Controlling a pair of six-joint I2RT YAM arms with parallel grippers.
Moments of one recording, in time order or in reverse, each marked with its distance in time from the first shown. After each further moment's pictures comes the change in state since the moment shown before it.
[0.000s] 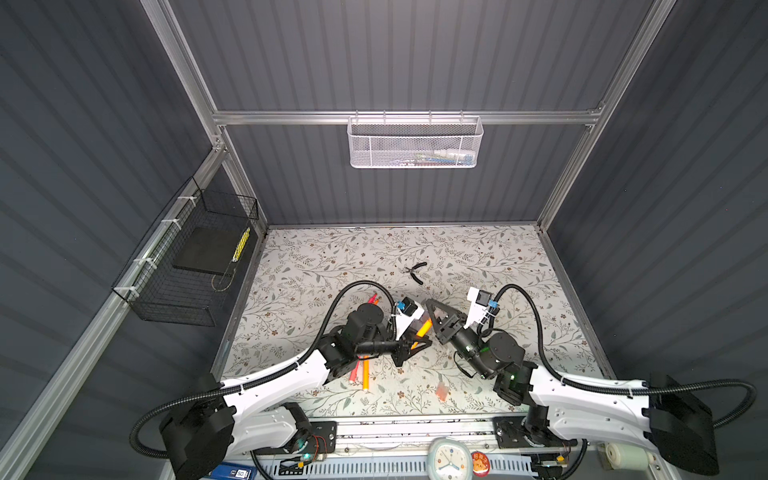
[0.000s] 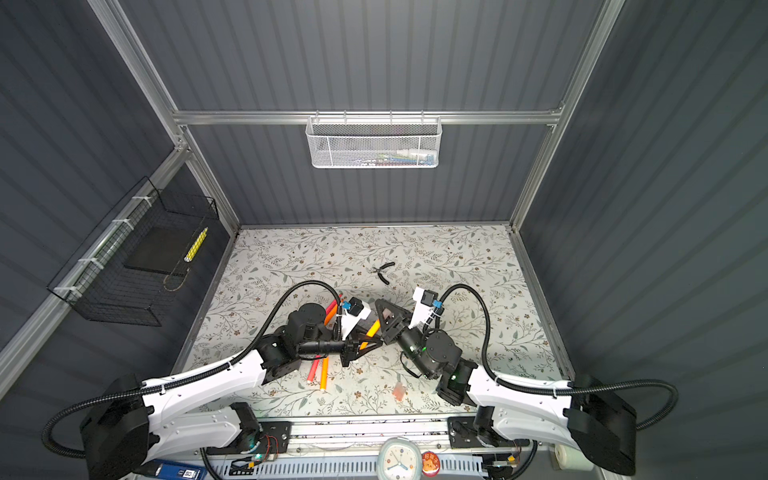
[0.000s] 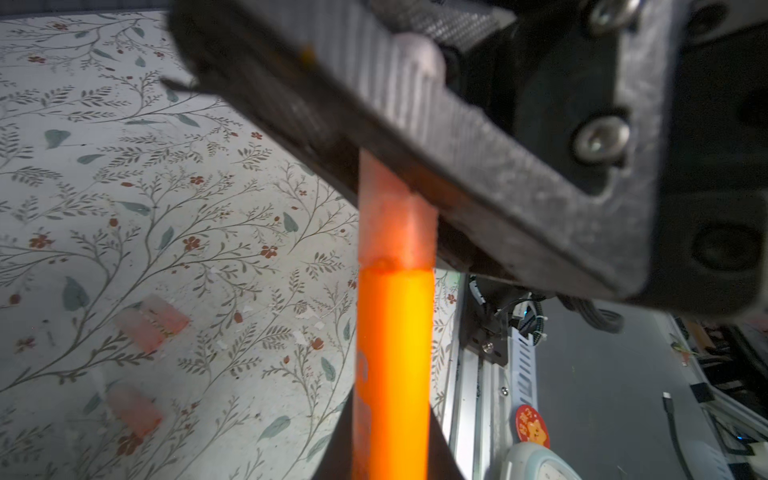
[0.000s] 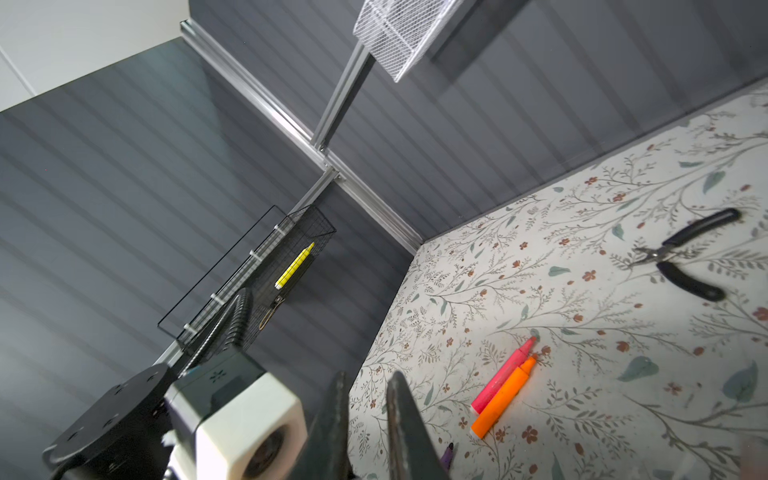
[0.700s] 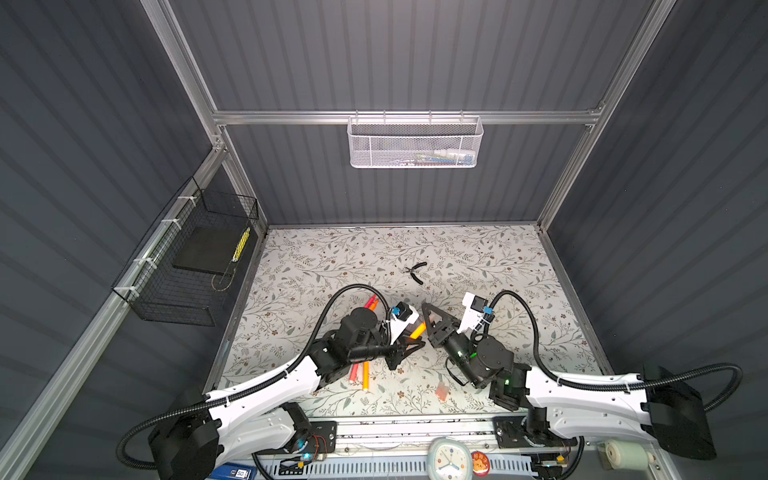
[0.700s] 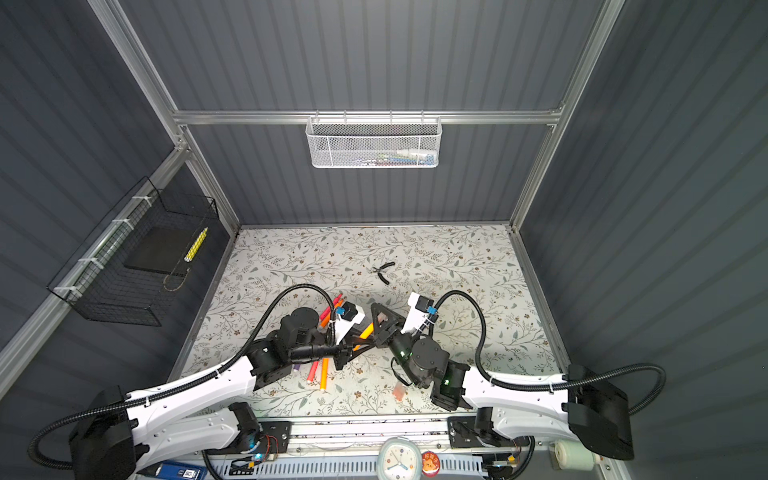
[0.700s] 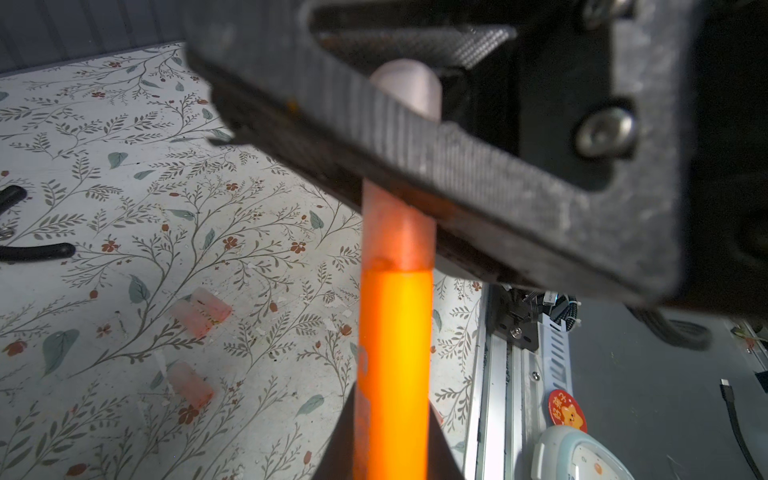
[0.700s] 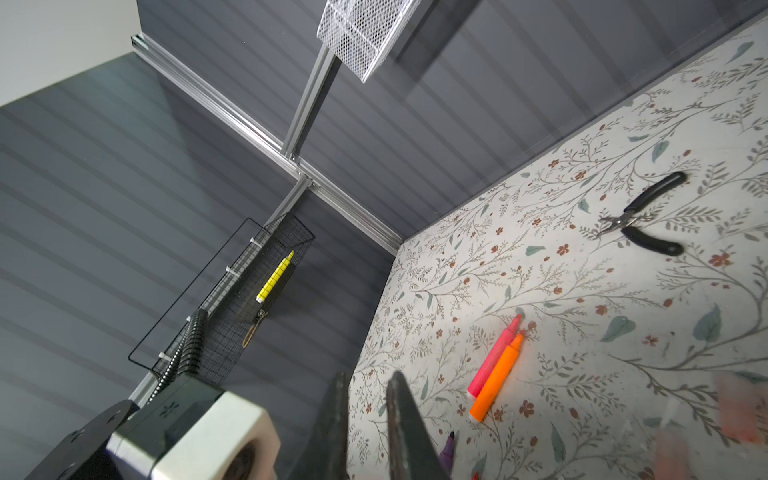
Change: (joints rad) left arm 0.000 -0.095 -0.058 -0.025 -0.028 0.079; right arm 0.109 -0.006 0.059 -0.130 0.161 0.036
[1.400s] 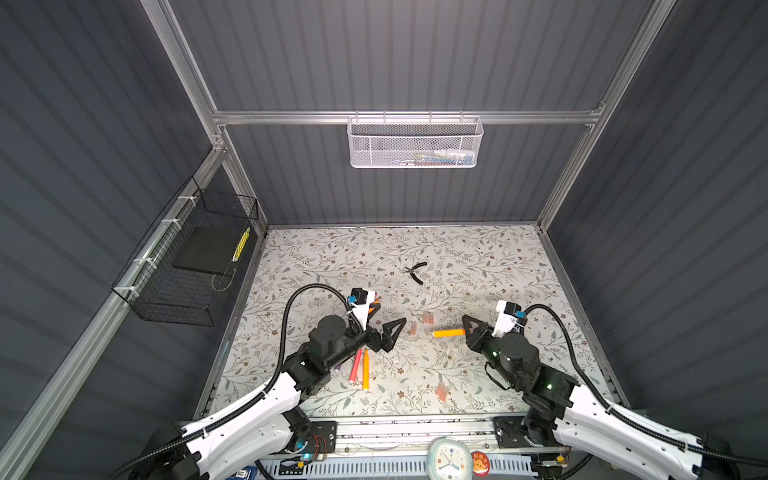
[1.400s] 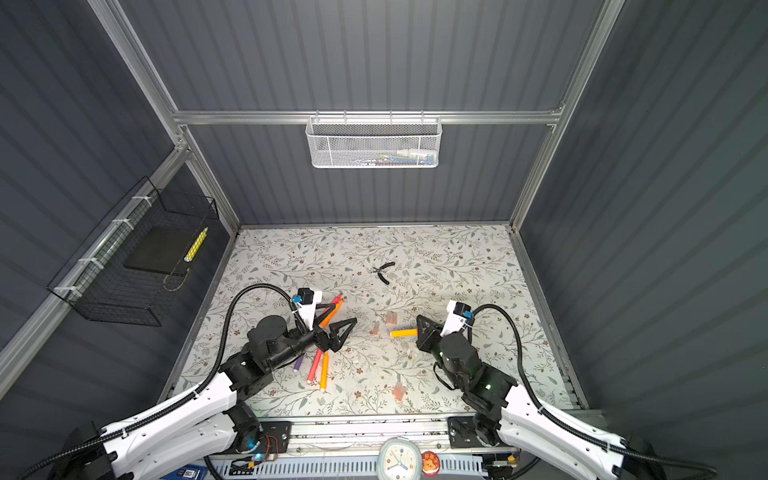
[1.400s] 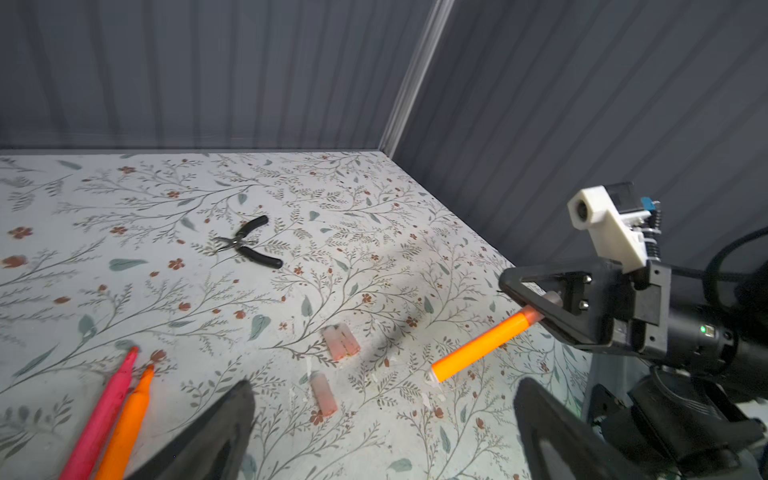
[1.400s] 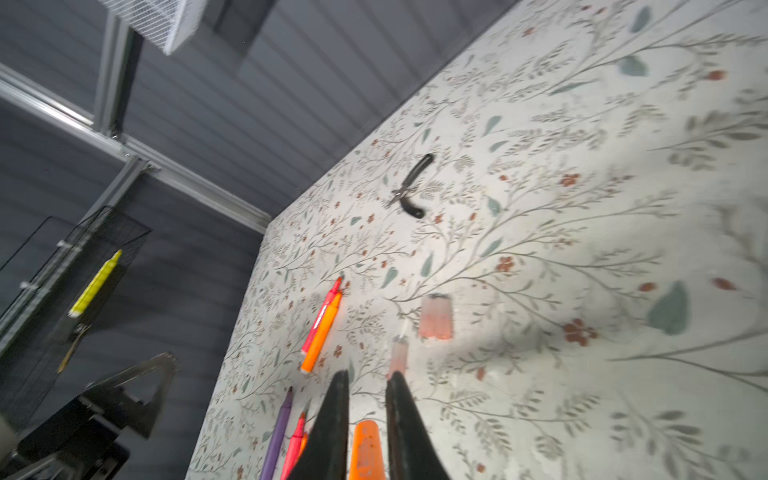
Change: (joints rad) left arm 0.113 -0.220 -0.150 0.104 -0.362 -0.239; right arm -0.389 -0.477 -0.142 -0.749 -0.160 0.105
